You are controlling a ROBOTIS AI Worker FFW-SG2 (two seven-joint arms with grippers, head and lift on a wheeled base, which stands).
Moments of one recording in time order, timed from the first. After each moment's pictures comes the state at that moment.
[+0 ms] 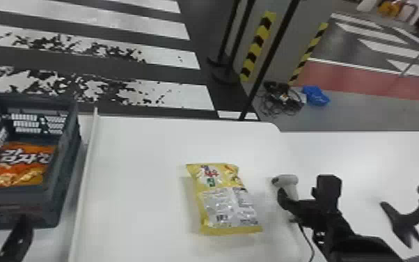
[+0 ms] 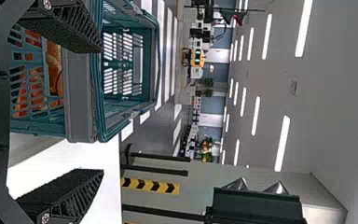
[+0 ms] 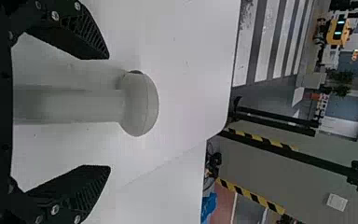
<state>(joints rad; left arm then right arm) 0.61 0.38 -0.12 -1.89 0.31 -0.32 -0.04 0.23 -0.30 -0.34 -1.55 -0.10 0.35 0.08</state>
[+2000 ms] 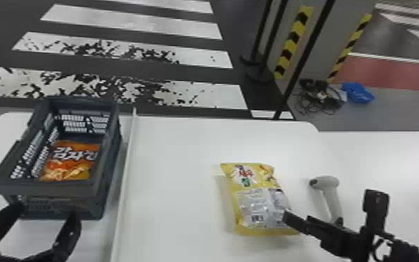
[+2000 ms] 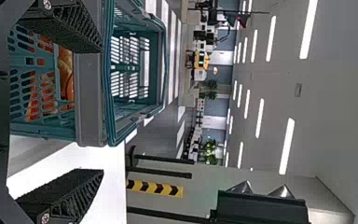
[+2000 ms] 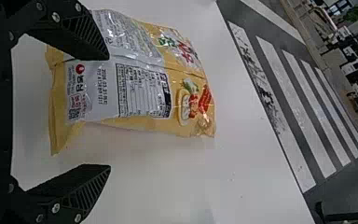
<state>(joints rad) 0.61 0.37 -0.13 -1.86 0.32 -0.33 -0.04 0.35 -0.23 -0.47 -1.89 -0.46 0.92 0.49</state>
